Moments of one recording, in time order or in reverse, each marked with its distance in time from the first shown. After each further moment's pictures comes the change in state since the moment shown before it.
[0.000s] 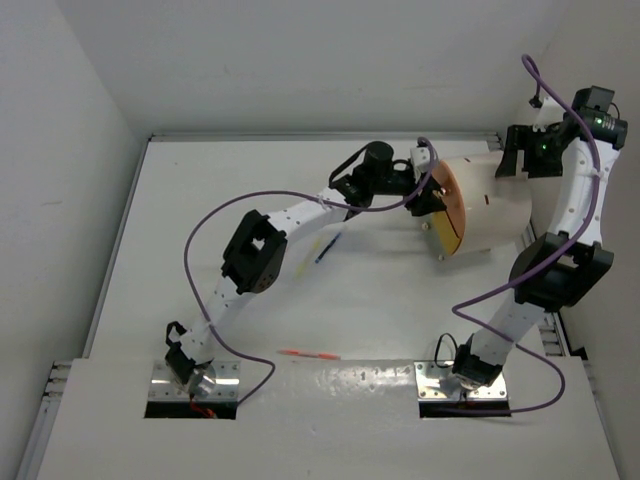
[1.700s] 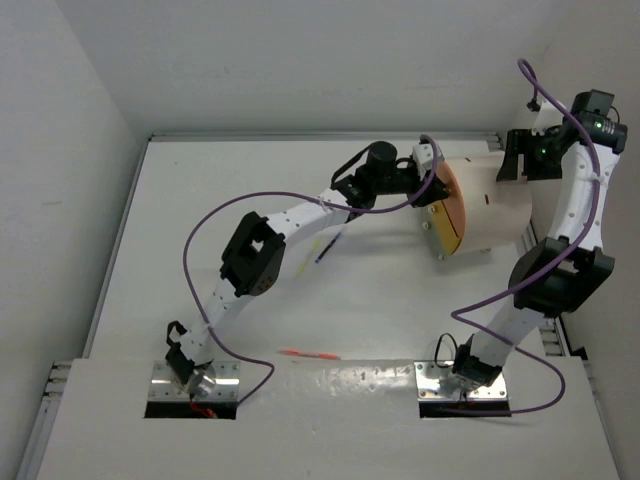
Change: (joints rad) left arm -0.024 -0.027 -0.012 0.008 -0.124 -0.003; right arm 0.000 -0.046 -0.059 0.014 0.000 -0.038
